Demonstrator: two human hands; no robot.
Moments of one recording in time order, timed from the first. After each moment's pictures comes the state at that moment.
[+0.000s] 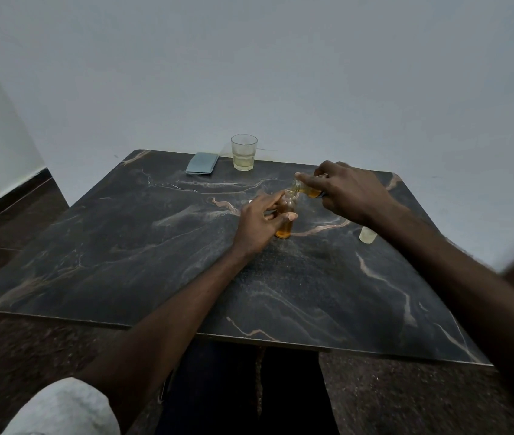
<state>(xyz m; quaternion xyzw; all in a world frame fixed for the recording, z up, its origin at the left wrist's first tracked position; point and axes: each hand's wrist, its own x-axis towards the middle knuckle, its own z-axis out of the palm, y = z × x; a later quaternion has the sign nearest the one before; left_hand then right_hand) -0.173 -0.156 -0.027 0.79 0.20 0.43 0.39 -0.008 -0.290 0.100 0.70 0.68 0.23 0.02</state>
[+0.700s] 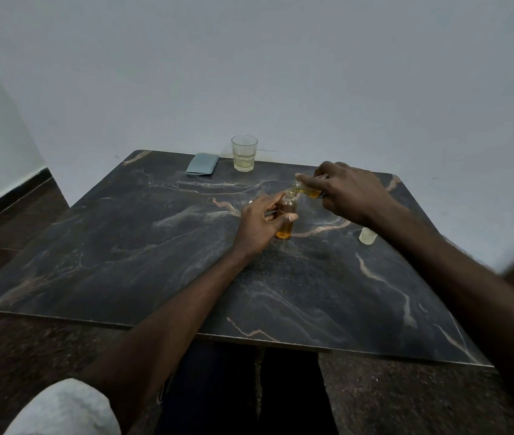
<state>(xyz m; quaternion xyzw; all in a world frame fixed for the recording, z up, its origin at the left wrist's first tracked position) -0.173 -0.157 -0.027 0.80 0.20 0.43 0.37 -0.005 -0.288 0.099 0.70 0.68 0.24 0.02</state>
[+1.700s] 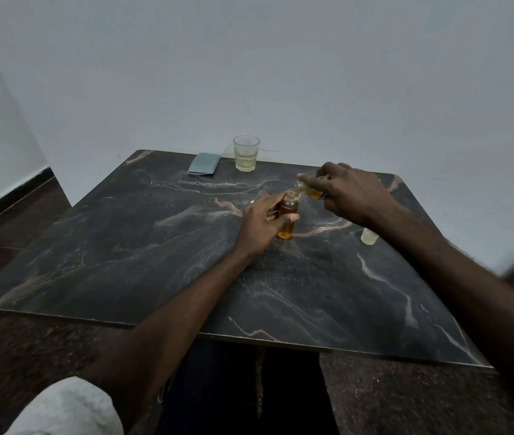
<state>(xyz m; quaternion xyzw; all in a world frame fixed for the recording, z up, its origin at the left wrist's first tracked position) -0.174 -0.156 -0.026 0.80 0.19 0.43 0.39 -0.009 -0.291 0.099 0.70 0.68 0.24 0.01</state>
